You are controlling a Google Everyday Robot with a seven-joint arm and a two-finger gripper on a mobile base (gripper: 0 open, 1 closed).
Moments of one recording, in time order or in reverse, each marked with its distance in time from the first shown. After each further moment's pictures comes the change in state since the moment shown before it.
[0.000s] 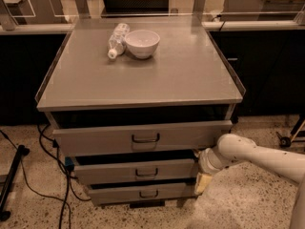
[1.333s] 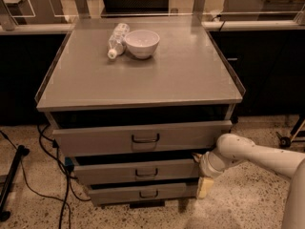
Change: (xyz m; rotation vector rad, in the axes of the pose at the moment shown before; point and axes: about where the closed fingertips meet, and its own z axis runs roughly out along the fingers) arm 0.010 0.025 0.005 -0.111 0.013 0.041
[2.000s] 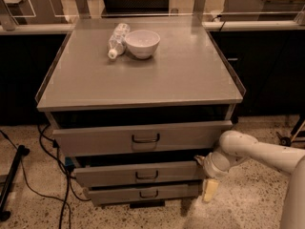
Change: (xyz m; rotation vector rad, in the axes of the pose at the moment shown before) arm 0.007 0.022 -0.014 -0.103 0.021 0.035
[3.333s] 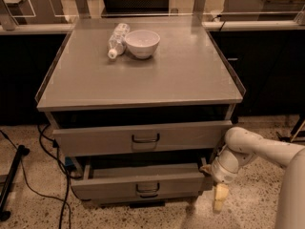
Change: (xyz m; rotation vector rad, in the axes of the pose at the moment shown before) arm 0.015 0.055 -0.019 -0.244 0.004 0.081
